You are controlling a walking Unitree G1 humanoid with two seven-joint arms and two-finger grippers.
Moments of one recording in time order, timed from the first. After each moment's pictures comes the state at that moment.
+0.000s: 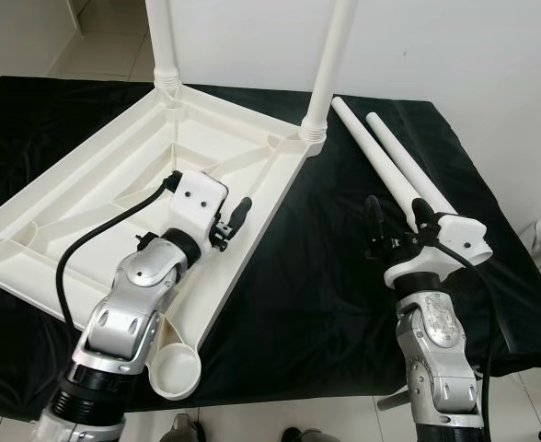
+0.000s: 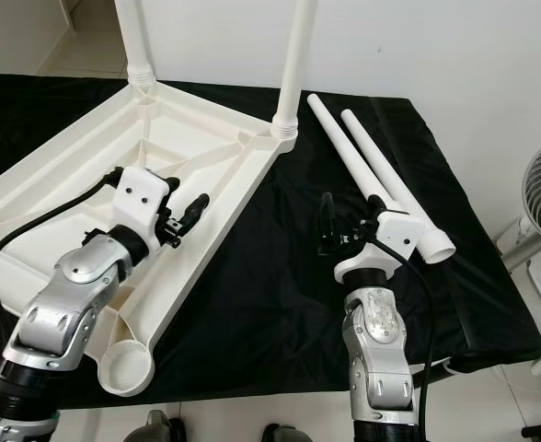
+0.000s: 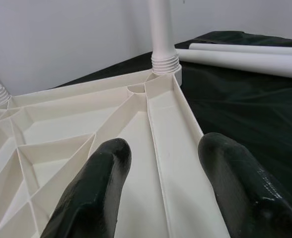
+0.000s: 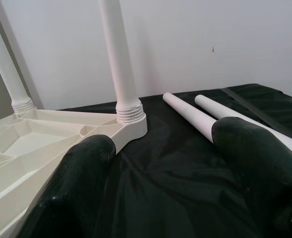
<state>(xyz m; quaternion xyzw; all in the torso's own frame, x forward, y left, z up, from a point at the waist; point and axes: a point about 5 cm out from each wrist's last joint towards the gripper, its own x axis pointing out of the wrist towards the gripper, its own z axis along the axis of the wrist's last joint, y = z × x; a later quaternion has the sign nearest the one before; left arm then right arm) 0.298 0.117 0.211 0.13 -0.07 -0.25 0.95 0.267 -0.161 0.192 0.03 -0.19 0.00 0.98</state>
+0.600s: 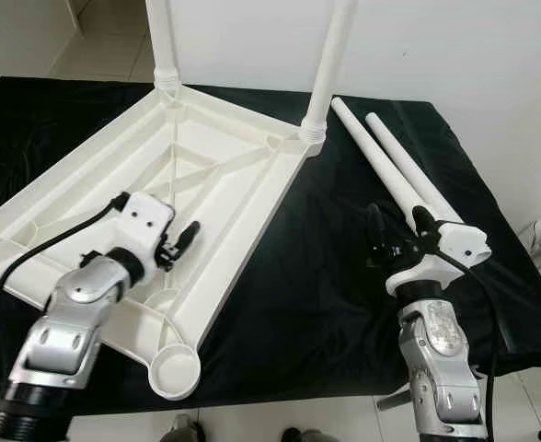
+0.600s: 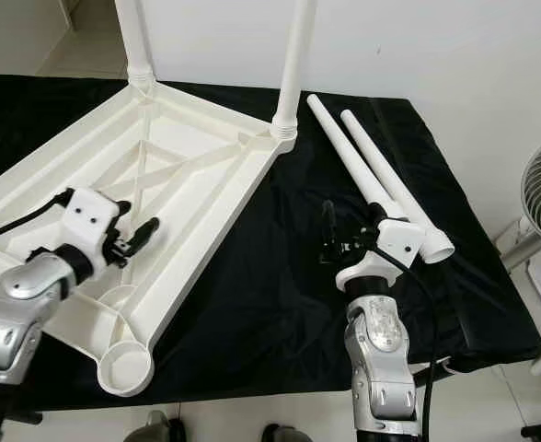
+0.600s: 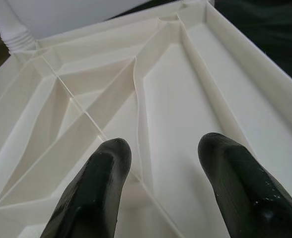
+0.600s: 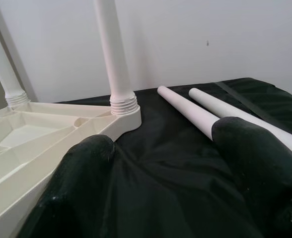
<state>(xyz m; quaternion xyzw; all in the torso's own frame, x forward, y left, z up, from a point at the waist) 0.293 0.178 0.183 0.19 0.00 -0.22 0.96 0.261 -0.165 0.187 0.02 -0.18 -0.01 0.98</state>
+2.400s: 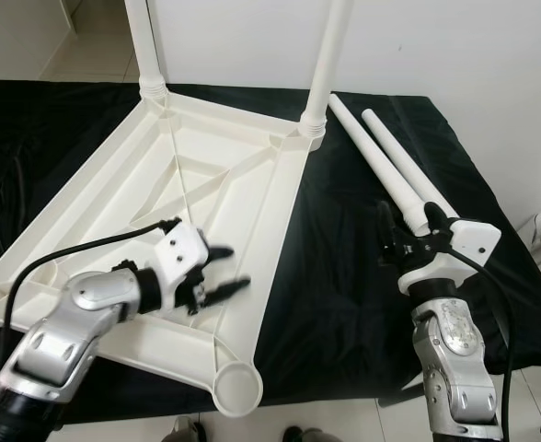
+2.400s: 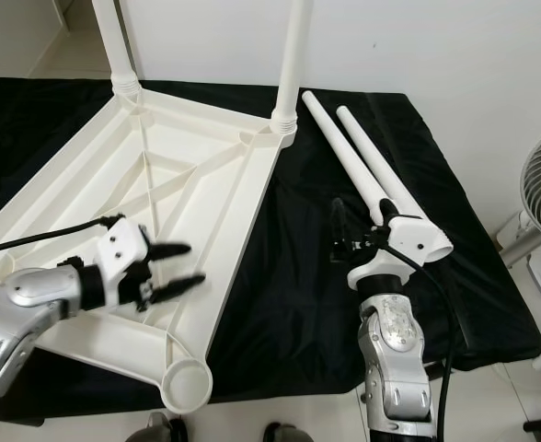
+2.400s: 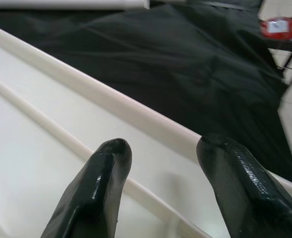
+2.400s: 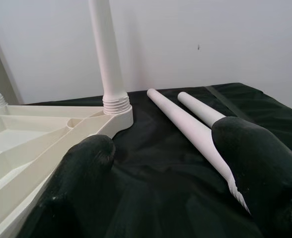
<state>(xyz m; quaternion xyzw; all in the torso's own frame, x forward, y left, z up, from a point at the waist) 0.250 0.140 0.180 0.19 0.06 -0.56 0.80 0.259 -0.177 0.193 0.00 -0.18 -0.01 0.98</state>
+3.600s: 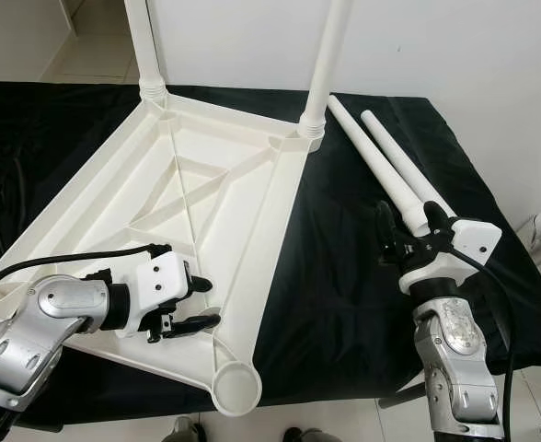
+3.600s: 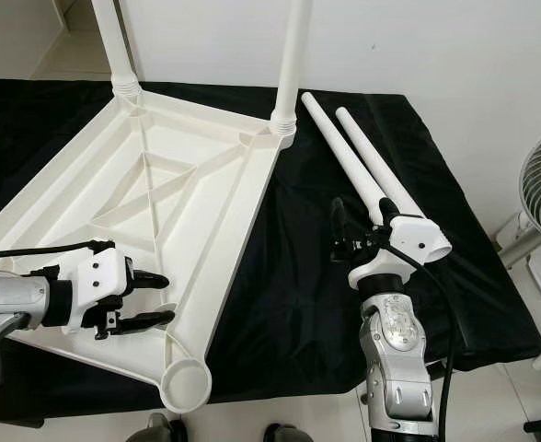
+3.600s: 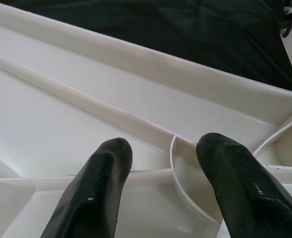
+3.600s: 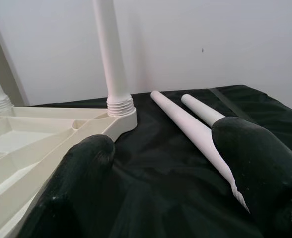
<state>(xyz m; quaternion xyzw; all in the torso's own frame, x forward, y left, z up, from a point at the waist) 0.248 0.157 0.173 0.31 0.10 -0.57 0.75 0.259 -0.178 0.194 0.00 -0.18 -0.01 0.98</state>
